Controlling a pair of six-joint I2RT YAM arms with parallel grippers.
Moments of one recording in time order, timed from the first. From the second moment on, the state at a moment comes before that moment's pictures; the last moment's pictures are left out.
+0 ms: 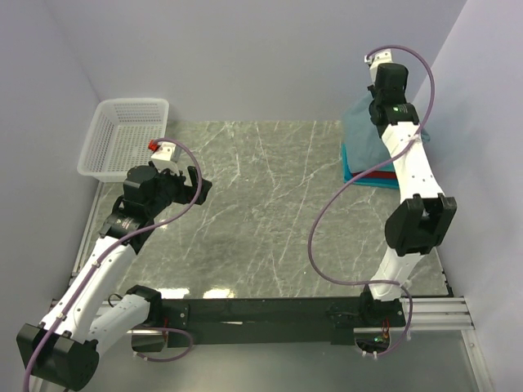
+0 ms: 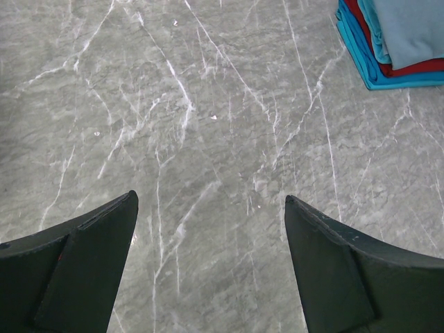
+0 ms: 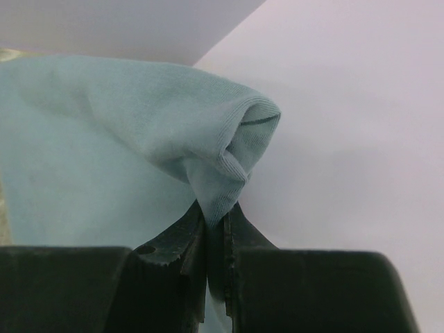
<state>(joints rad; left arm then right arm) -0.30 0.89 0.82 -0.22 0.16 -0.22 0.04 1.80 1.89 -0.48 0.53 -0.50</state>
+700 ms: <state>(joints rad) -0.30 0.90 0.82 -0.22 0.16 -0.22 -0.04 2.00 1.98 -0.38 0.58 -0.58</state>
